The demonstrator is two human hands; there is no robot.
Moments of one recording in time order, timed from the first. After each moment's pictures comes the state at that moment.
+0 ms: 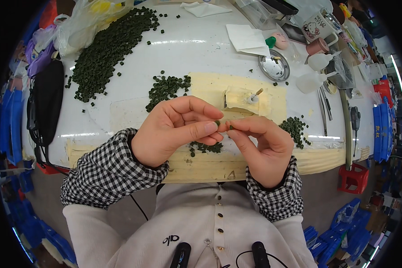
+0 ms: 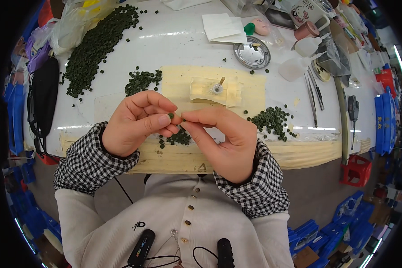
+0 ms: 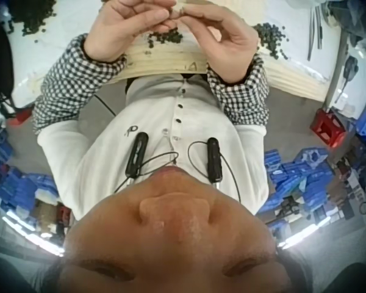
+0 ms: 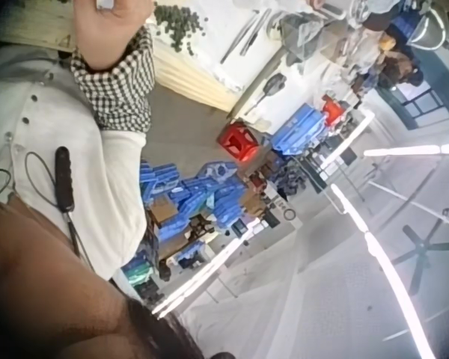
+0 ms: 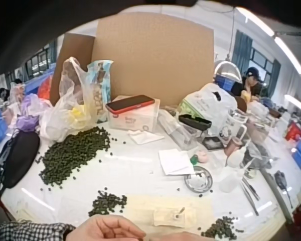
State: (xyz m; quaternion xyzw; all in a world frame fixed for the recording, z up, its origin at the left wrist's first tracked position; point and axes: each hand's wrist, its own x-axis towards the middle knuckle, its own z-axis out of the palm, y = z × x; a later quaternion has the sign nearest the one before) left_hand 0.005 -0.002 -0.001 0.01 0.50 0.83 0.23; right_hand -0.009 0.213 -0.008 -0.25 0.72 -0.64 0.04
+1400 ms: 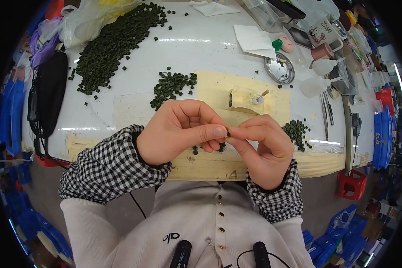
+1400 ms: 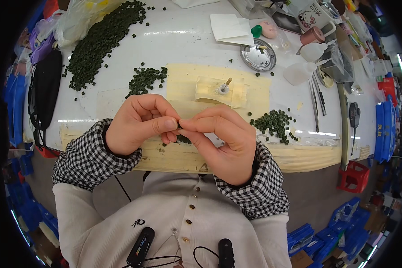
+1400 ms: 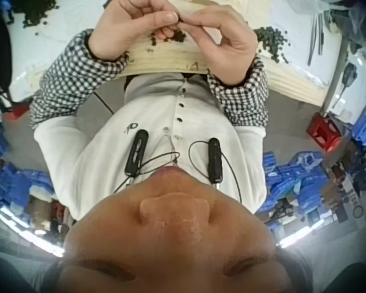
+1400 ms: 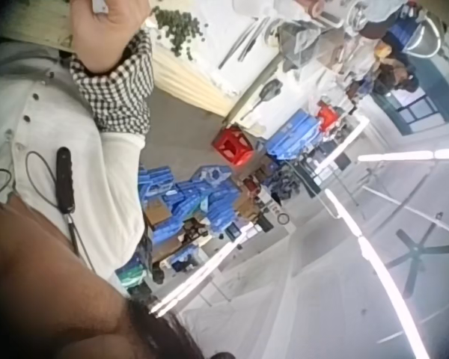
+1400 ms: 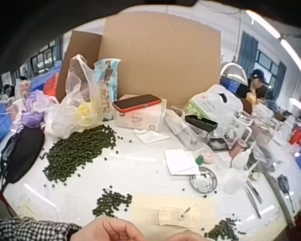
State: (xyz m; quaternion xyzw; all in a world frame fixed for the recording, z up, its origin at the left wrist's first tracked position) left_hand 0.007 -0.003 -0.001 0.03 0.54 0.81 0.24; right_hand -0.010 0.209 -0.004 -0.31 0.75 -0.58 -0.02
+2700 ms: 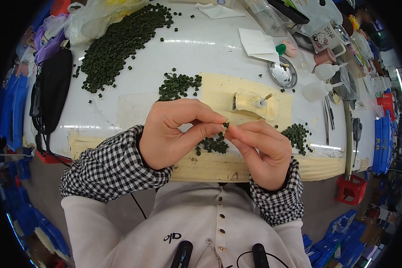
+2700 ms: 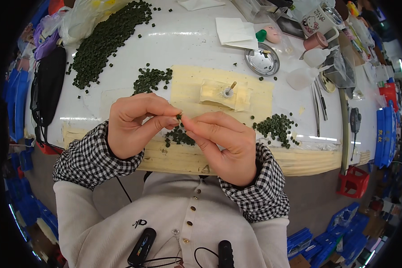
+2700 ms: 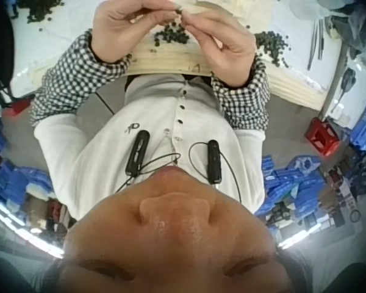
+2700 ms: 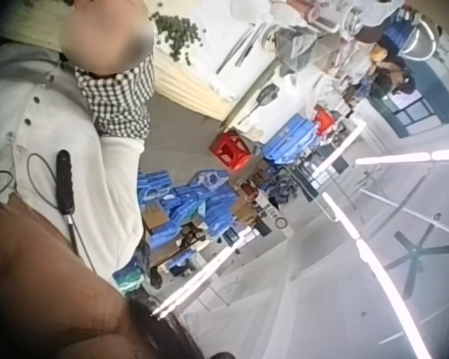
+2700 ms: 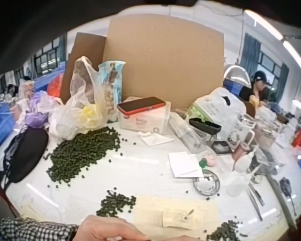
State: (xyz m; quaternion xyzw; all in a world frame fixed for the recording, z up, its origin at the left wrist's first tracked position) left_hand 0.013 -0.006 0.001 0.16 0.74 0.65 0.00; right_hand -0.012 0.210 -0.001 -0.35 0.75 -0.56 0.02
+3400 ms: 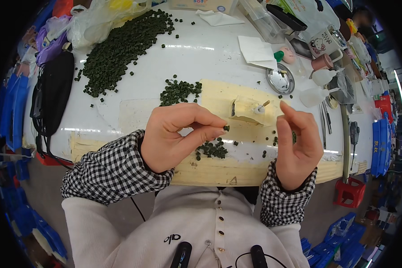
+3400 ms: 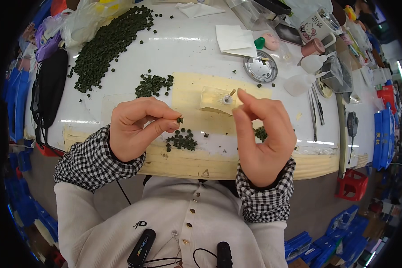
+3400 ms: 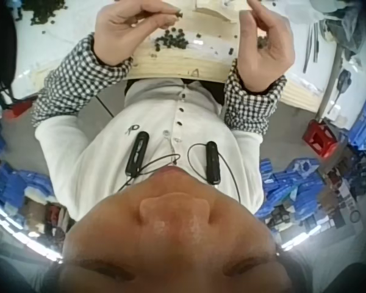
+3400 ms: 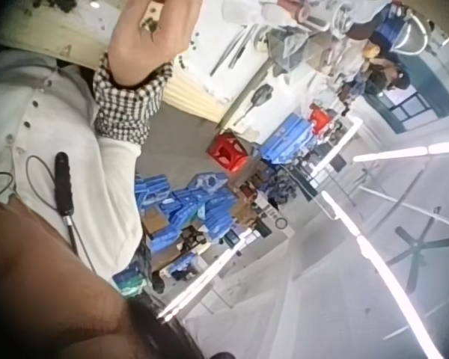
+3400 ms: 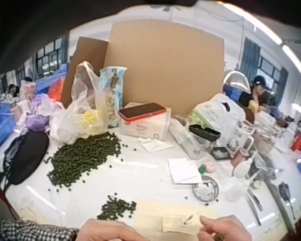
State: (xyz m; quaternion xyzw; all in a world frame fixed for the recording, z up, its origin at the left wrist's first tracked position) left_hand 0.013 -0.007 0.005 0.16 0.73 0.66 -0.01; right_hand -0.024 0.225 0.018 -0.20 0.81 -0.53 -0.17
